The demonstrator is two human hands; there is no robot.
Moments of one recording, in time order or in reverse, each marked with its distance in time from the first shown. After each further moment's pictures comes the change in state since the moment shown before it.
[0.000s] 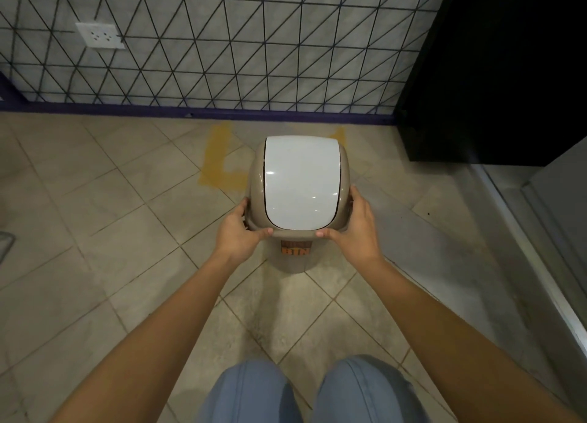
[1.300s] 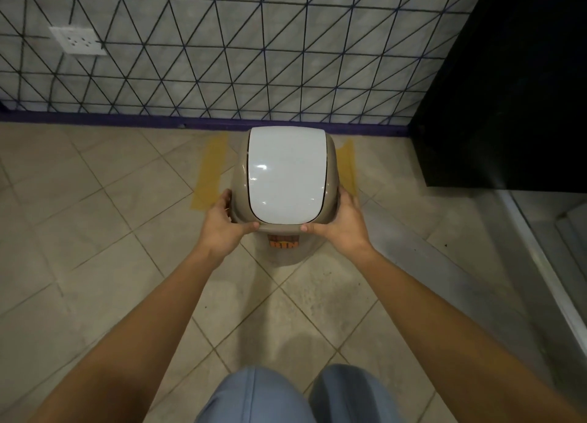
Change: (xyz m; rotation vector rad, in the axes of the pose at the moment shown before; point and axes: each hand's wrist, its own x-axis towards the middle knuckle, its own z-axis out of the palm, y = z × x) left_hand 0.133 0.022 -0.013 -0.078 0.046 -0.019; right_hand 0.137 -0.018 0.020 0.146 -0.111 0.058
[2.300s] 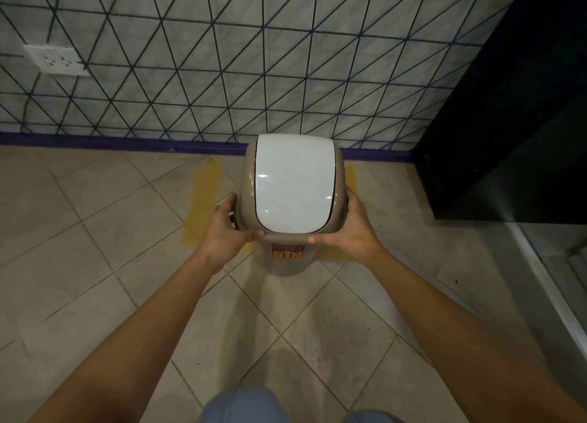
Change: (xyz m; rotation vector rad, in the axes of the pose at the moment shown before) left_hand 0.094 0.016 -0.010 0.015 -0.120 0.025; right_hand 0.094 -0.004 0.002 -0.001 -0.067 0.018
